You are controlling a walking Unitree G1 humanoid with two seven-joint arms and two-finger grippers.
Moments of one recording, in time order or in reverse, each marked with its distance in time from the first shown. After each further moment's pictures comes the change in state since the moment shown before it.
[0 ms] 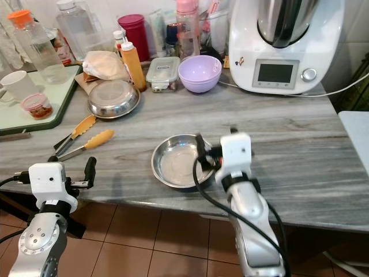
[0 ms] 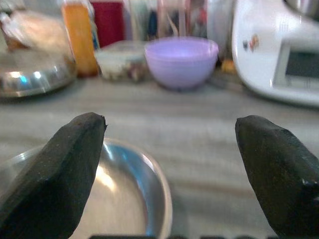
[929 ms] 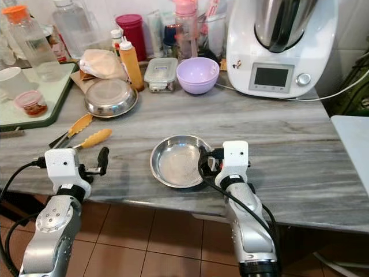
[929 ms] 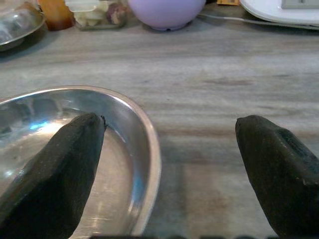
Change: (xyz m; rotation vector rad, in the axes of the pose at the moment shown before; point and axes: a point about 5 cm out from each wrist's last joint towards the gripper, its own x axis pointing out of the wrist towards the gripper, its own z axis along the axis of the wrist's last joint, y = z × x) left arm 0.028 -0.020 0.010 -0.085 -0.015 -0.055; right arm 0.016 -0.007 -0.037 0.098 0.181 -0.041
